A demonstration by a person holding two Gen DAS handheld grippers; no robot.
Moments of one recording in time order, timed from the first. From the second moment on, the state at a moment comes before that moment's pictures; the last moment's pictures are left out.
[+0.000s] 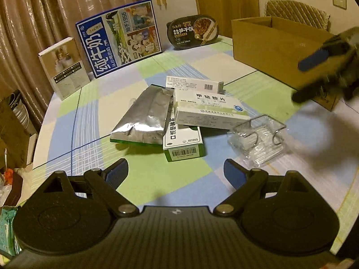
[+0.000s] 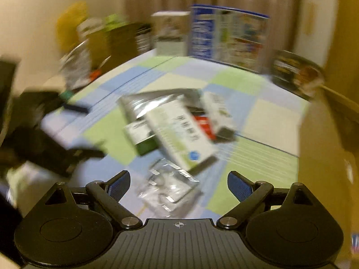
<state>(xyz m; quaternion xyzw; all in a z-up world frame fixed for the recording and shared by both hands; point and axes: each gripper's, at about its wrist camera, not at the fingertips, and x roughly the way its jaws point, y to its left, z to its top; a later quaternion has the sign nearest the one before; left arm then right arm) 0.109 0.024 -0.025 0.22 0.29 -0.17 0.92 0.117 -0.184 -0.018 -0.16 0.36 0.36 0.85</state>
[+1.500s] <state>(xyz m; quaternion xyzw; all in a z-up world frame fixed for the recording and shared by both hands) 0.179 0.014 -0.047 0.14 0.36 -0.14 0.91 0.148 -0.180 -0.077 -0.02 0.44 0.19 0.88</state>
